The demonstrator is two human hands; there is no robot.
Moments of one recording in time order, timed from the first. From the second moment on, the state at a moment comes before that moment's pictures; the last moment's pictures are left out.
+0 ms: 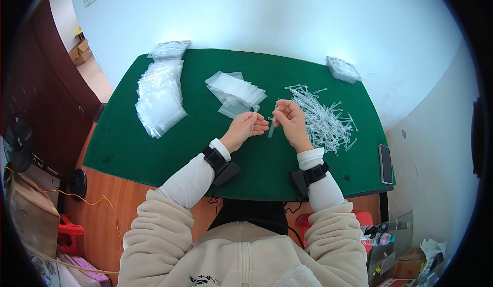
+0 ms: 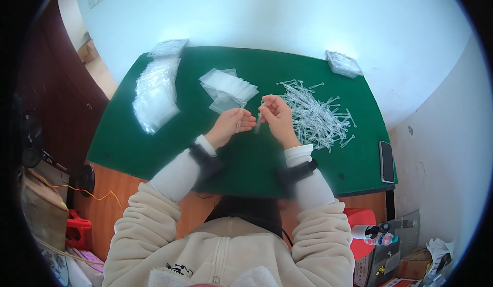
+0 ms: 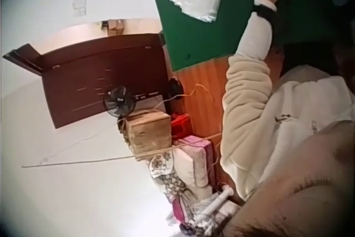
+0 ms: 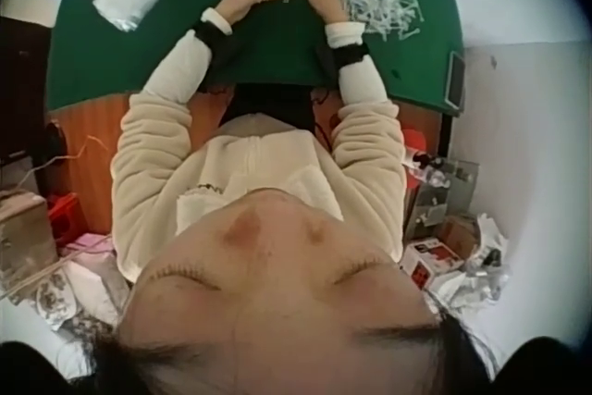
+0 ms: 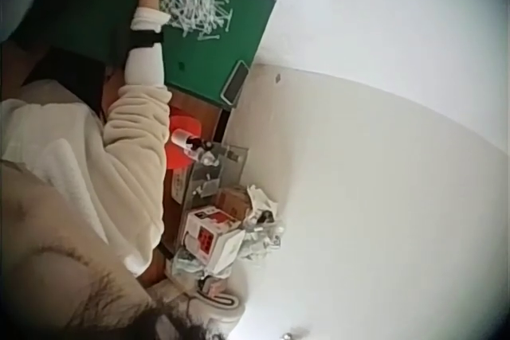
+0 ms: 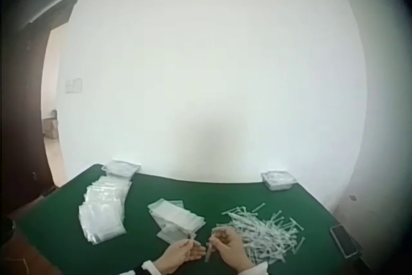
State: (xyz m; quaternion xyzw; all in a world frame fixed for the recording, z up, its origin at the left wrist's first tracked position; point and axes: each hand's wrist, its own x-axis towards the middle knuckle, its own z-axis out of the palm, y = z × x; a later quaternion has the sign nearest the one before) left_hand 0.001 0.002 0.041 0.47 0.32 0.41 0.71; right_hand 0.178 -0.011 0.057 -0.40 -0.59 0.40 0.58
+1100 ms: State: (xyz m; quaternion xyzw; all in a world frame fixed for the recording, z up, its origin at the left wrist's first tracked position) left_hand -0.007 -0.003 0.046 0.50 0.25 0.36 0.75; right_hand 0.168 -0.003 0.052 -0.42 -0.64 0.27 0.58
